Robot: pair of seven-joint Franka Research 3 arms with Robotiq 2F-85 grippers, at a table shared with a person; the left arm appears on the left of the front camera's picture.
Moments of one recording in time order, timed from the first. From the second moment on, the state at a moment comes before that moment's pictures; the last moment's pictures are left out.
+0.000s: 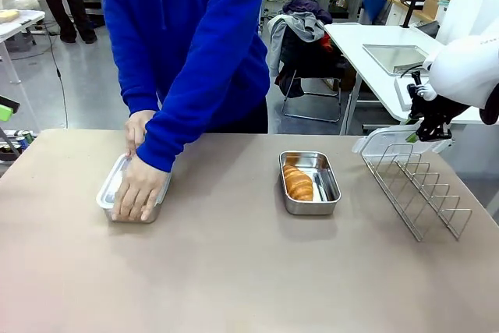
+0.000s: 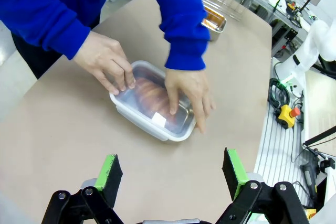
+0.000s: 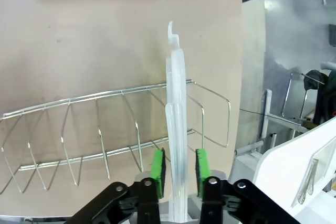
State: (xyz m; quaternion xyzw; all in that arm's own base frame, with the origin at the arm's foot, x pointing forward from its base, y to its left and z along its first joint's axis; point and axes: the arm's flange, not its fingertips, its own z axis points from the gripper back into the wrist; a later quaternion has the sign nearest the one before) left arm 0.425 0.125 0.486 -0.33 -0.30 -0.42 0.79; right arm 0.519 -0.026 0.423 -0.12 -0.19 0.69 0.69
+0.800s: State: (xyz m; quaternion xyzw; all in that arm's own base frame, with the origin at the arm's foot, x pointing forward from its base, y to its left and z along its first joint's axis) left arm 0.425 0.125 0.486 -0.33 -0.30 -0.42 0.79; right arm 0.510 -0.032 0.455 -0.14 -0.20 0.69 0.68
